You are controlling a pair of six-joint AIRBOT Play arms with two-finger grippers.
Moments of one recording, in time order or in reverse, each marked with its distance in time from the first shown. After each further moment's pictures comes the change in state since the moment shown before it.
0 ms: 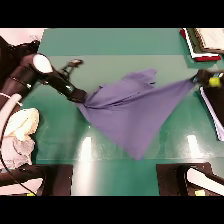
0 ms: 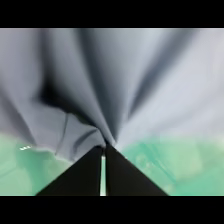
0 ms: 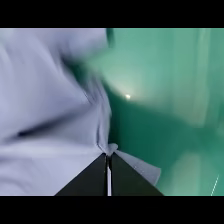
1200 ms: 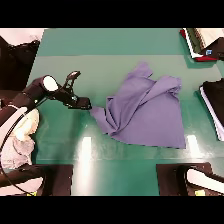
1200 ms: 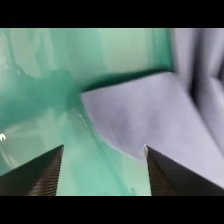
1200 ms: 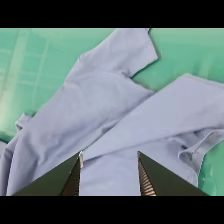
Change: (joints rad) left arm 0.058 0.004 -0.301 -0.089 0.352 -0.072; right arm 0.047 -0.036 0.421 -0.001 0.311 0.020
